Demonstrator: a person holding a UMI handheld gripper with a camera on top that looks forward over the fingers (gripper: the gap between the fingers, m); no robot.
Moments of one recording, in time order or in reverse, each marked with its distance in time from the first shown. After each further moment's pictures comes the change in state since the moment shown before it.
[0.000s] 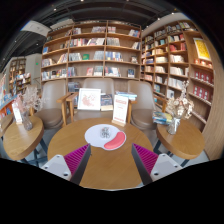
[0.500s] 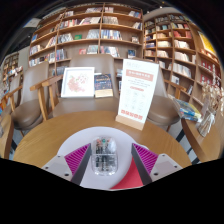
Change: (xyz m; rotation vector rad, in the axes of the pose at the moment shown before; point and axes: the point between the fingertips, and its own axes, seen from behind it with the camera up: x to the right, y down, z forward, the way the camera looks) arm -0.020 0.032 0.354 -0.144 0.047 0.018
